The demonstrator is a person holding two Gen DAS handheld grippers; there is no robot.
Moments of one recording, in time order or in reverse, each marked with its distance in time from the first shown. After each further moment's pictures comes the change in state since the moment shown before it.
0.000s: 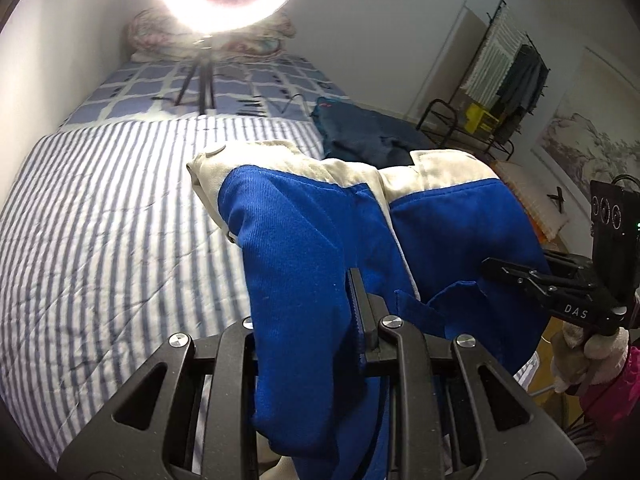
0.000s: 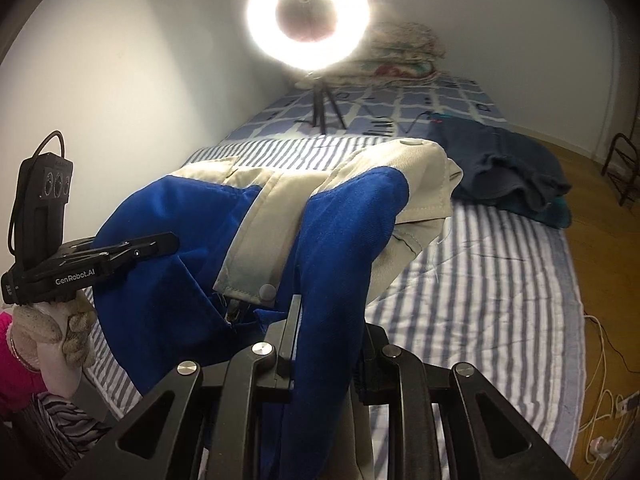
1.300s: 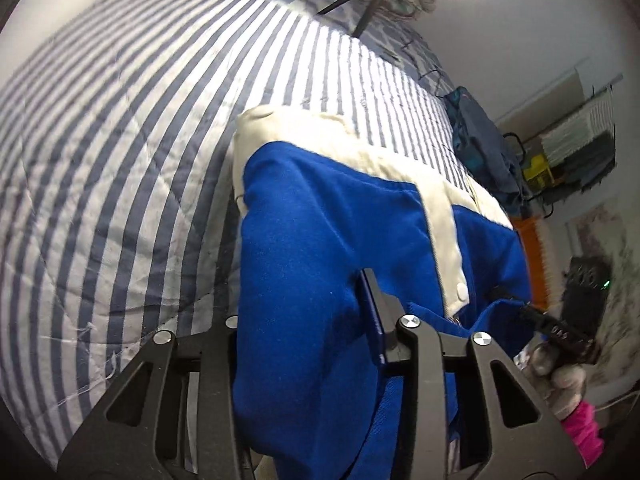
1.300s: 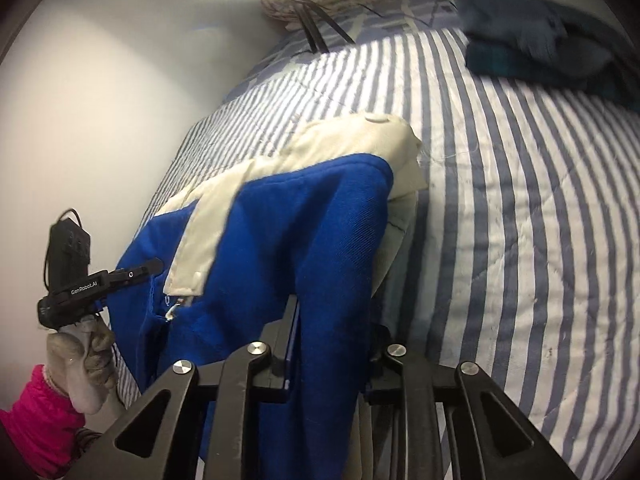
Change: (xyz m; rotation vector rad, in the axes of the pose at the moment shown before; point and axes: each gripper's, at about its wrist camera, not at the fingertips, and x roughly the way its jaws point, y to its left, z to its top) left arm 0.011 0.177 -0.050 -0.424 0.160 0.076; right arm 0.136 0.015 -0.004 0.200 0.199 0.240
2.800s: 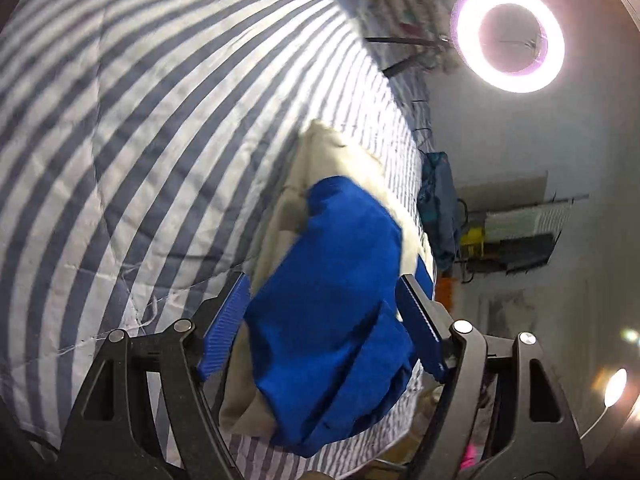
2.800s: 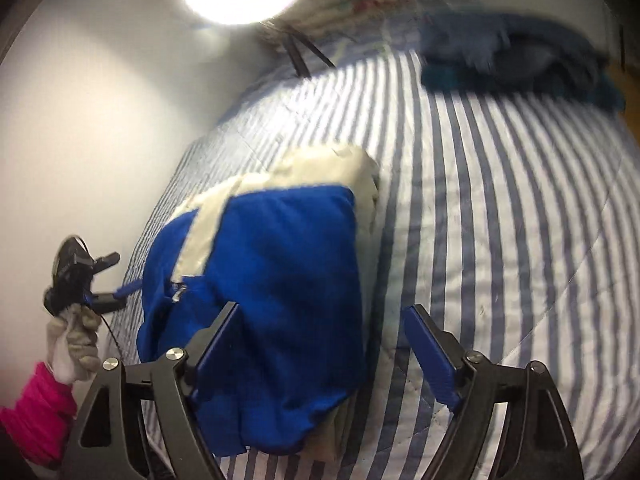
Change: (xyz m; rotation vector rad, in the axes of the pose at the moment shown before) left arm -0.059 0.141 -0.029 -0.416 0.034 -0.313; right arm -0.032 -0.071 -0.031 0.104 -0.036 0.026
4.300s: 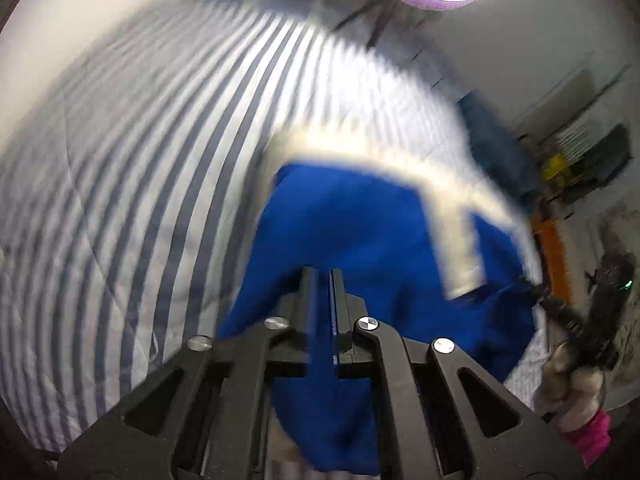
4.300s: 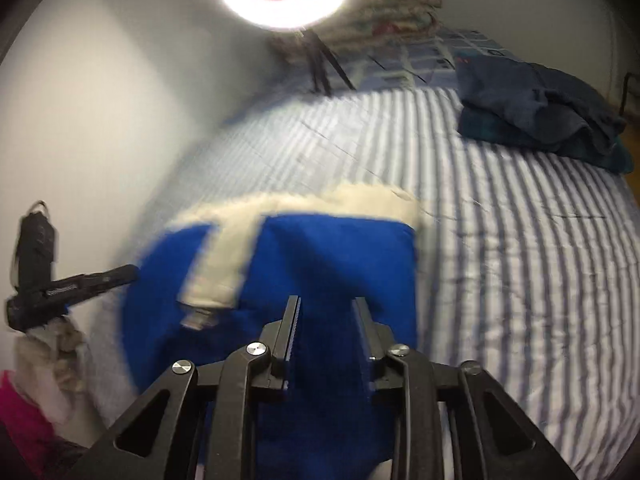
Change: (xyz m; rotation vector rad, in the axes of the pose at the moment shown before) left arm 0.044 -0.068 -0.038 0.393 -0.036 0.408; right arm 0.026 0.043 0.026 -0.146 -0.050 -0.176
